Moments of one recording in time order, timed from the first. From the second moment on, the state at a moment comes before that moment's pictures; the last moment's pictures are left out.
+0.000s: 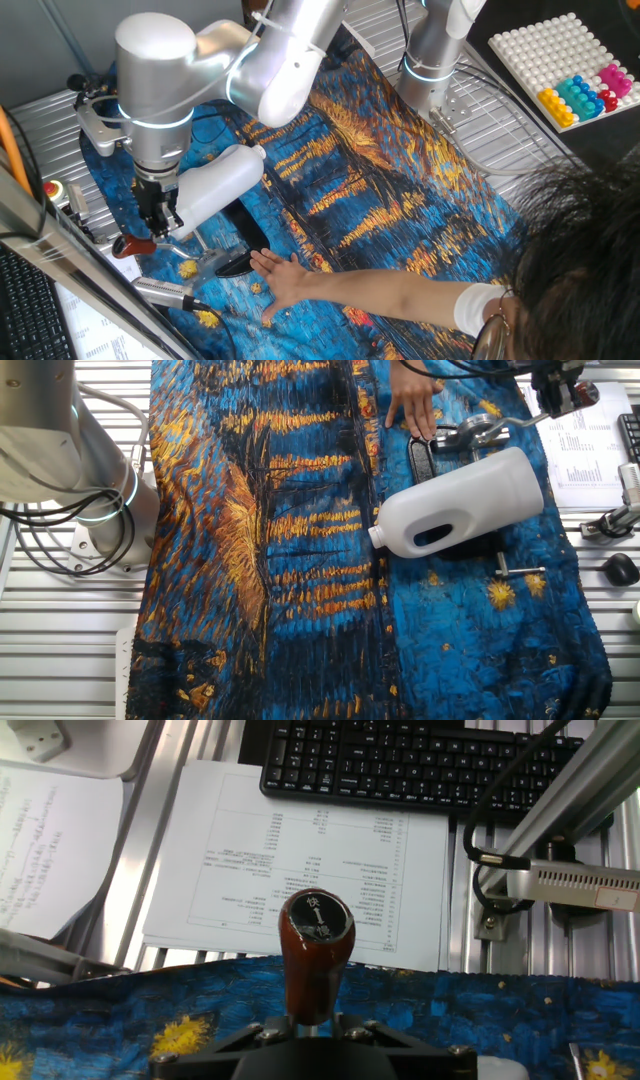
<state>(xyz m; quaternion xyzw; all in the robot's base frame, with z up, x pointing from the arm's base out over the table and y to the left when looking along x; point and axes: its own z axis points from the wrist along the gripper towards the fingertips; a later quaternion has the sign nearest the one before) 0.735 0.135 0.179 -0.09 0.98 0.03 0.17</state>
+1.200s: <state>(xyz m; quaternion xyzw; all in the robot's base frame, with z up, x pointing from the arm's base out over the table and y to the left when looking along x) 0.742 0.139 0.178 -0.10 0.98 0.04 0.15</state>
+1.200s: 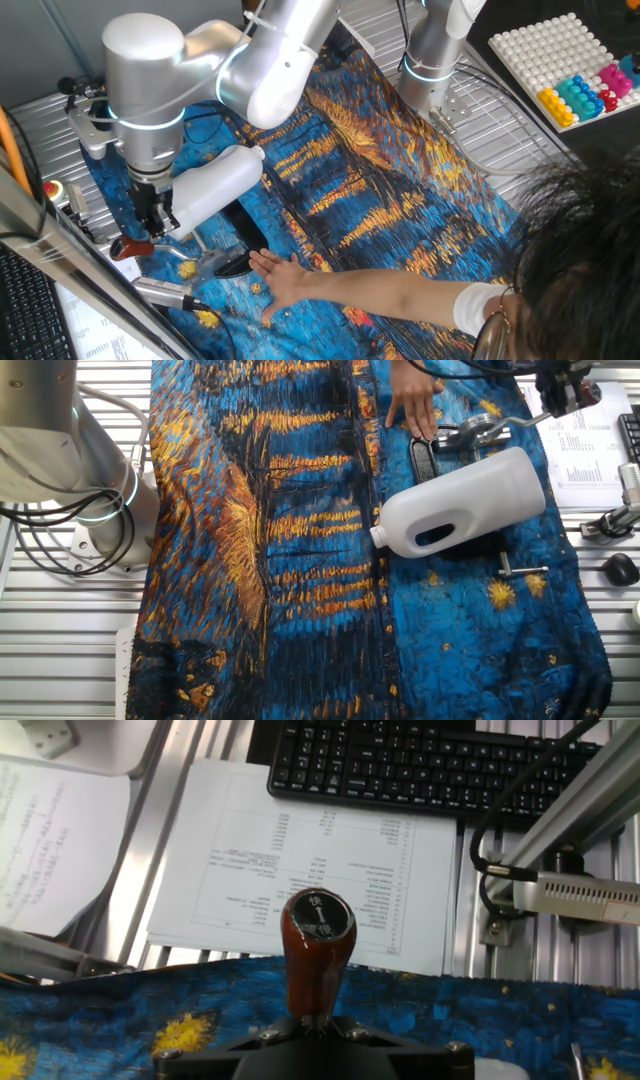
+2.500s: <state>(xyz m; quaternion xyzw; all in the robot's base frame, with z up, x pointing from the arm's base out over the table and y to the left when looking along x) 0.653 0.067 0.213 -0.13 0.99 0.04 0.07</state>
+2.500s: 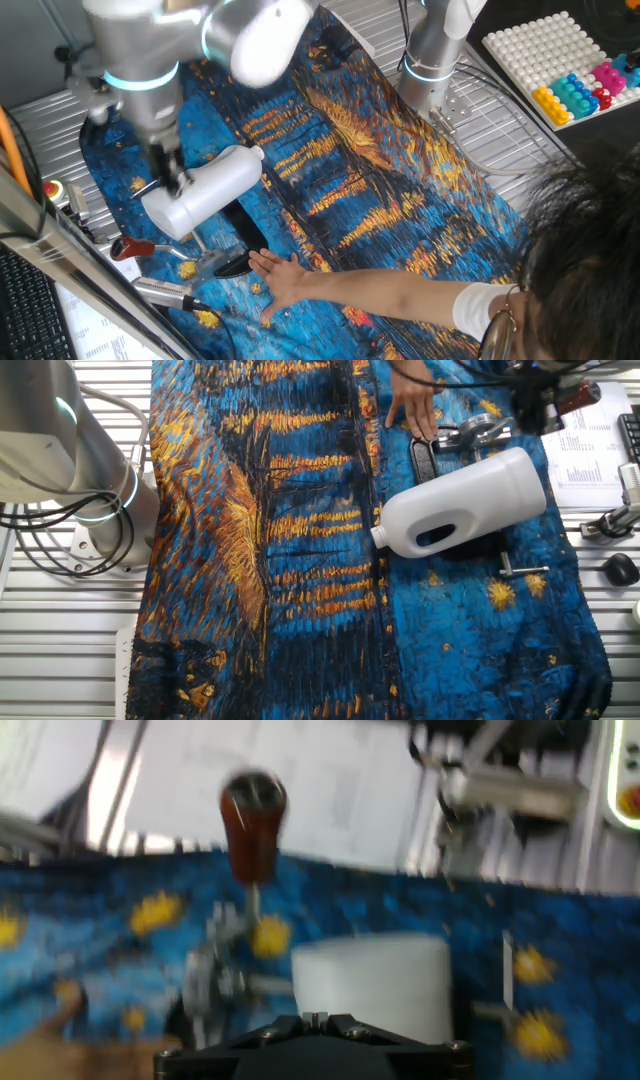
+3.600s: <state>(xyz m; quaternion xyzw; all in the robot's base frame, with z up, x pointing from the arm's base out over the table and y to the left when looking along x) 0.591 0.008 0.235 -0.10 0.99 0.03 0.01</state>
